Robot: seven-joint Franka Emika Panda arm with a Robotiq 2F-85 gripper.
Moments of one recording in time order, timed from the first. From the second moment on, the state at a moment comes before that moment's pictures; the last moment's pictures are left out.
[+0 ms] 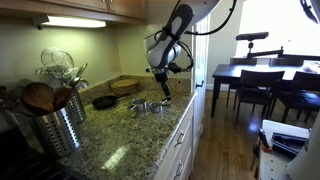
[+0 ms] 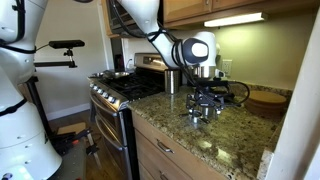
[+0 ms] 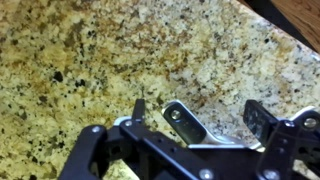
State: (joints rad) arm -0.11 0.51 -0.07 -1.84 -0.25 2.28 -0.75
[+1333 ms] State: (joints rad) arm -0.11 0.68 -0.05 -1.65 -0.30 2.28 -0.92
